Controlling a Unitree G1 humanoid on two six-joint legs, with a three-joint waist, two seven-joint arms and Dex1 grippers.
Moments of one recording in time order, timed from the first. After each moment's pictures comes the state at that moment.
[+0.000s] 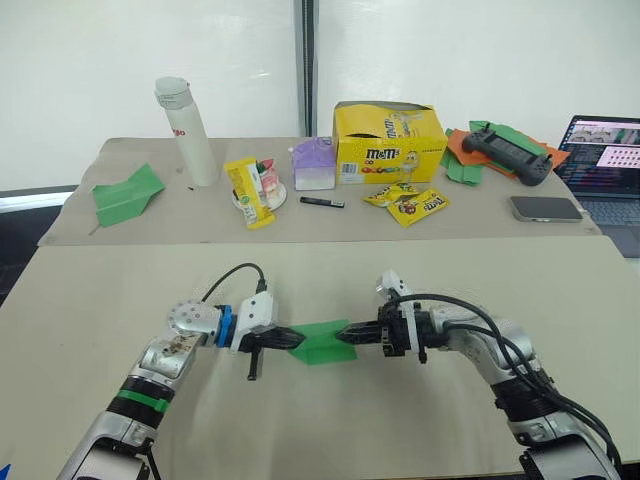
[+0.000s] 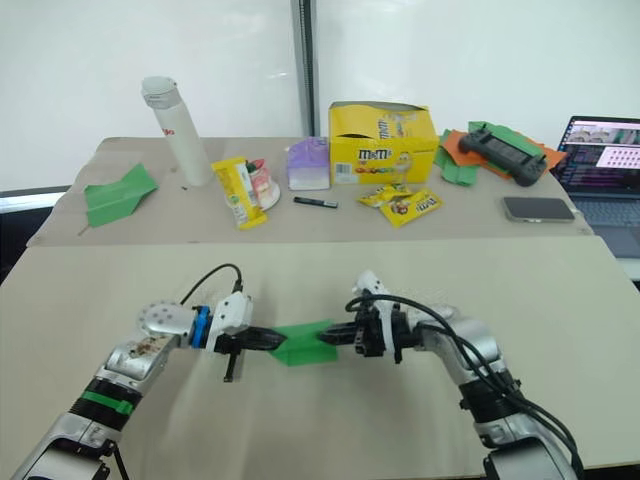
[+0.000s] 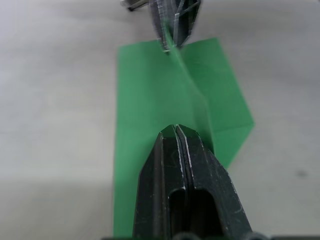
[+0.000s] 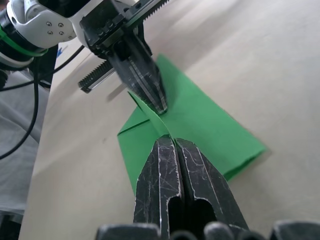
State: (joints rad) left arm -0.33 0.56 -0.23 0.18 -0.20 0.02 -1.28; right arm -0.40 -0.48 0.24 -0.03 0.48 0.83 1.07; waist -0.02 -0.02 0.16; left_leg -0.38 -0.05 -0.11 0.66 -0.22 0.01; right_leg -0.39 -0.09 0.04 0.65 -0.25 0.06
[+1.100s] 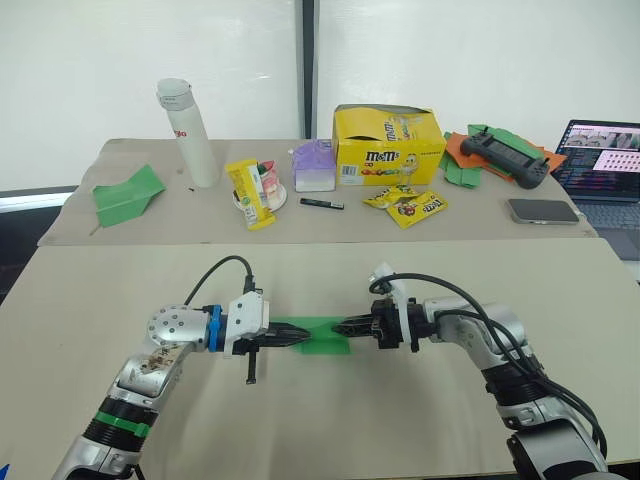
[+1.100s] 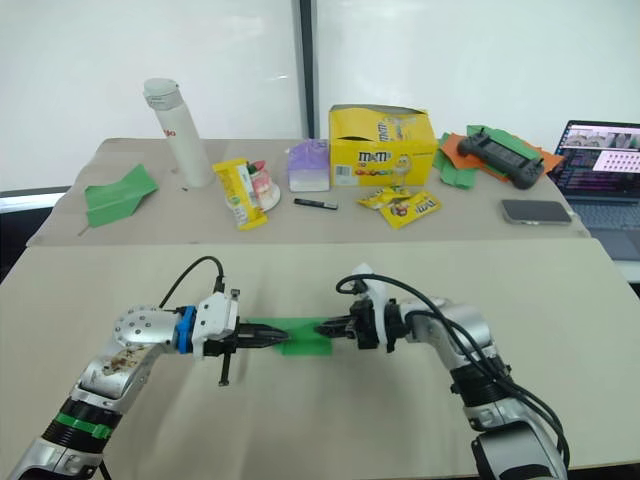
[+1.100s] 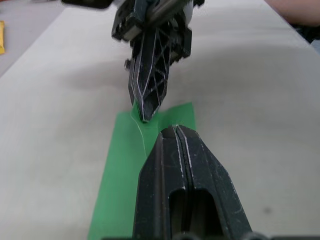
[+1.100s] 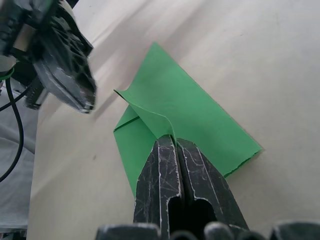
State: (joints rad) left arm -0.21 0.61 -0.18 -0.05 -0.27 0.02 -1.23; right arm -0.47 -0.45 0.22 0.01 0.49 0.99 0.98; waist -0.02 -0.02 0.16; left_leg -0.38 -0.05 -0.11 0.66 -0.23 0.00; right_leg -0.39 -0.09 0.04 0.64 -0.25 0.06
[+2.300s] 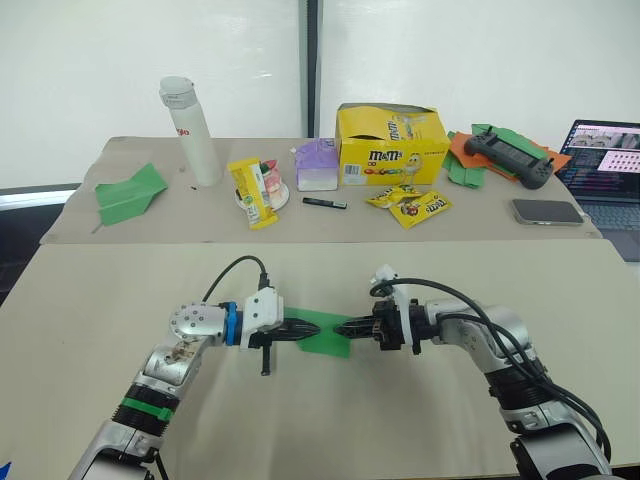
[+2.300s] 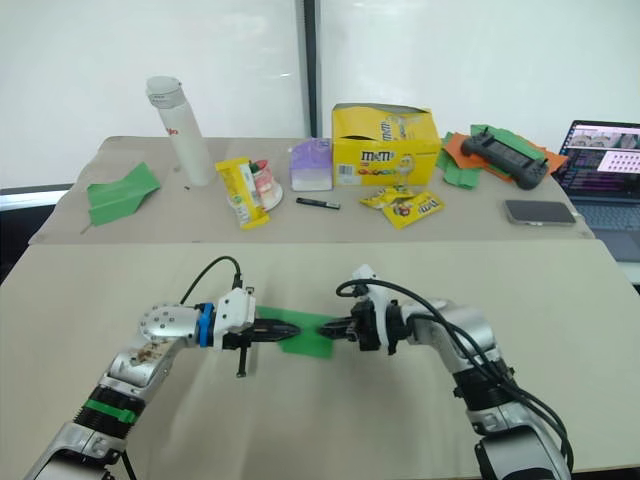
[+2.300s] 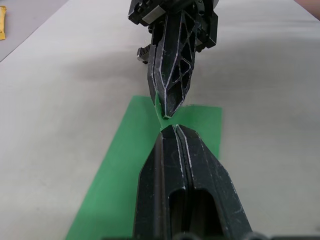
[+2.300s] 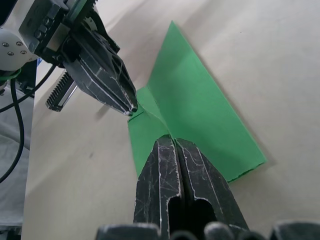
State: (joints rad) left arm -0.31 0.51 -0.23 0.08 -0.23 -0.03 -1.22; right arm -0.45 -0.46 0.22 -0.02 0.50 0.99 0.96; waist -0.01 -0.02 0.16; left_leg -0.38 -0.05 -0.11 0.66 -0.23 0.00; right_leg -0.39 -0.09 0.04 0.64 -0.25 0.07
